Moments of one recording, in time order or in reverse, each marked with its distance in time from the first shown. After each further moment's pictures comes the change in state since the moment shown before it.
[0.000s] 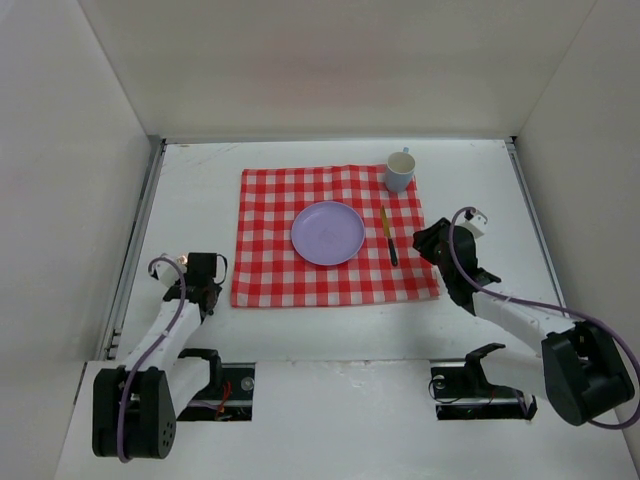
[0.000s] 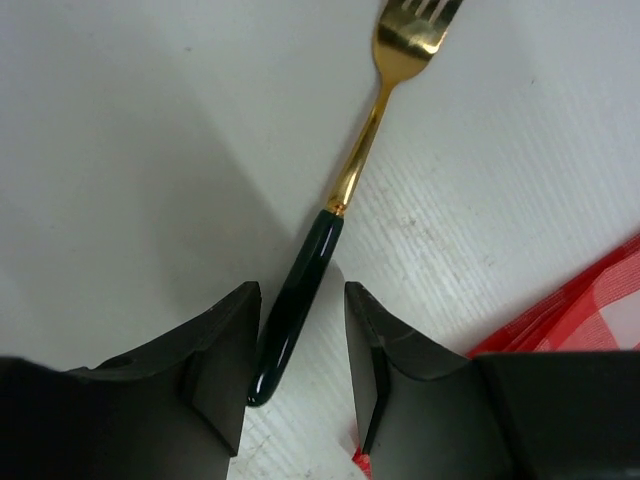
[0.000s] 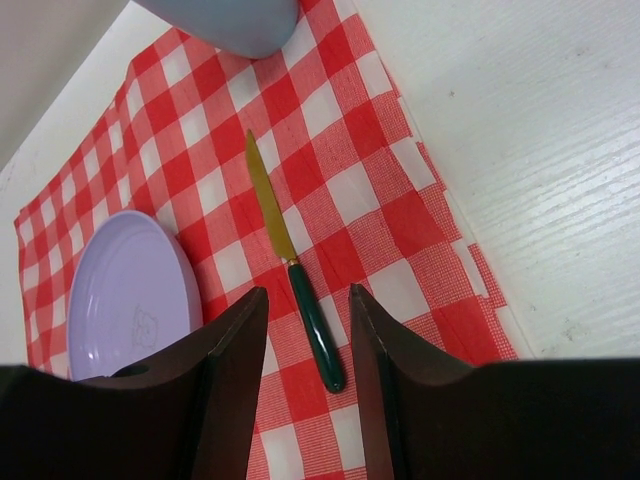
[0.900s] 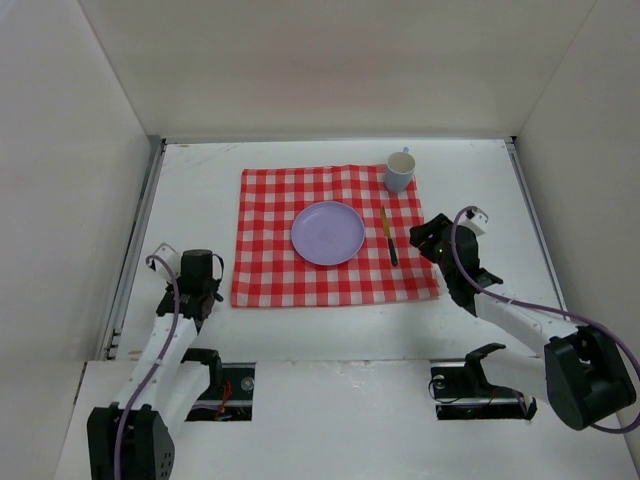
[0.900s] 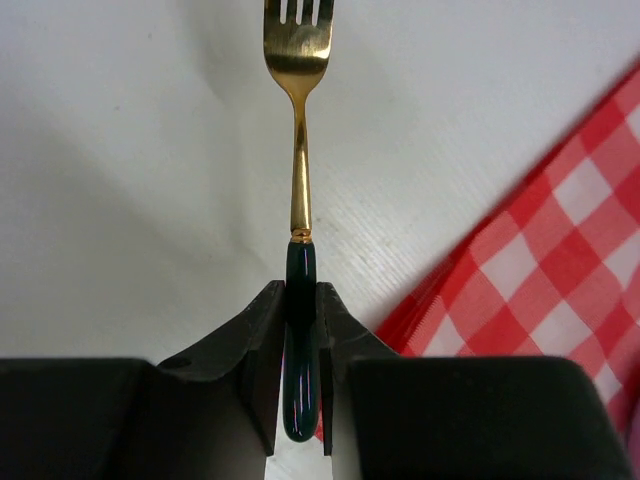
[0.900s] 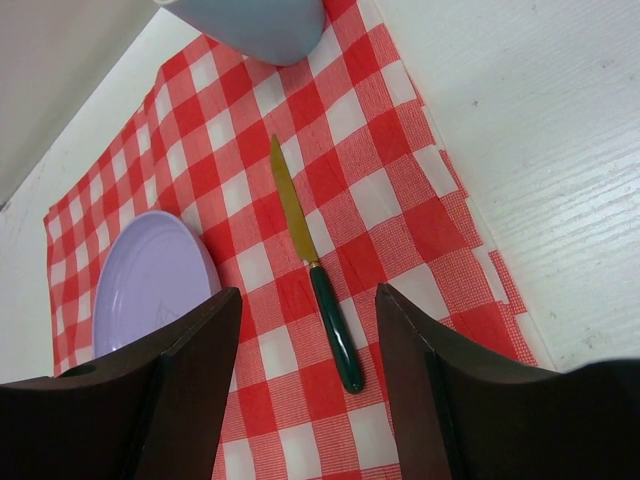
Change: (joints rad) left arm -0.019 -0.161 0.010 0.025 0.035 0.103; right arm 0.000 -0.024 0.000 0.016 -0.022 0.000
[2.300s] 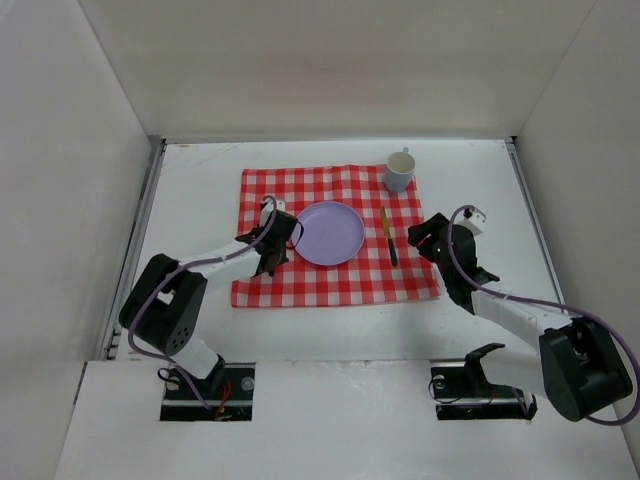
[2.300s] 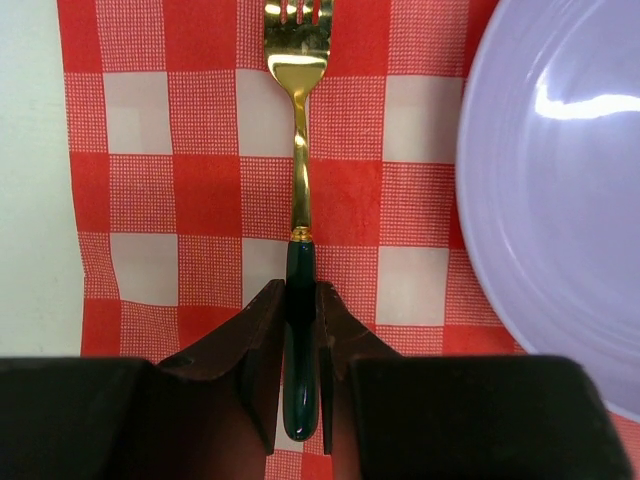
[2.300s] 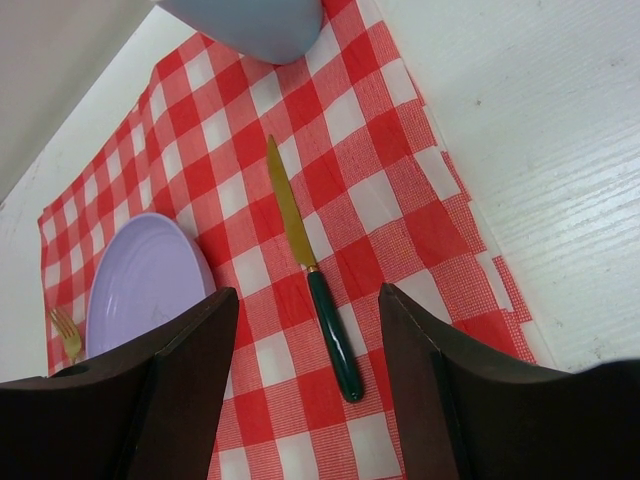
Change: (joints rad) left arm -0.481 0.752 0.423 0.252 0.023 0.453; right arm 0.000 0.044 0.000 0.042 0.000 0.000
